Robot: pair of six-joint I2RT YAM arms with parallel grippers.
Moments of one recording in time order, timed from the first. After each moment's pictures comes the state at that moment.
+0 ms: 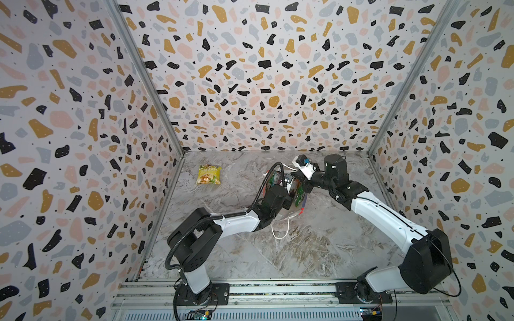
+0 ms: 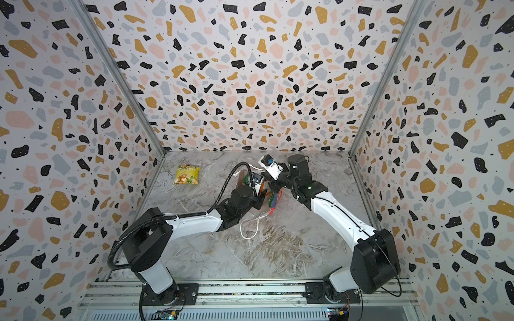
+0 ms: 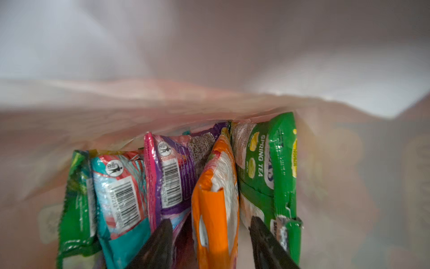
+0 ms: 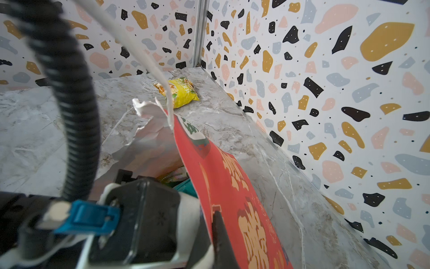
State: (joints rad) left arm -0.84 1.74 0.99 0.38 -0.31 -0.04; right arm 0.50 1.42 1.15 -0.11 -0.43 -0.39
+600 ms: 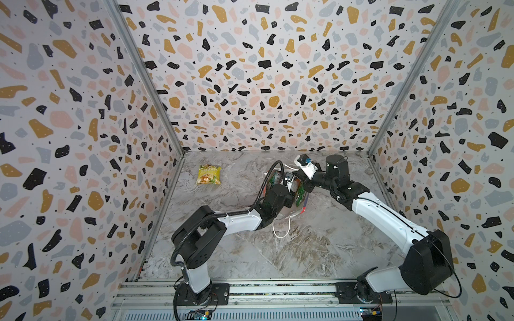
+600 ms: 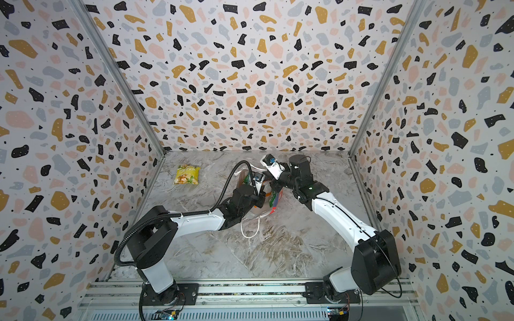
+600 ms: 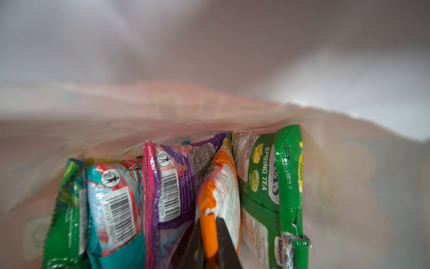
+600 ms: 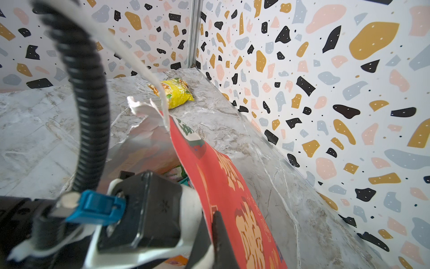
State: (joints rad) left arm -0.83 1.77 1.01 0.41 -0.29 -0.06; right arm 0.49 1.42 1.14 -0.09 -0.42 -0.39
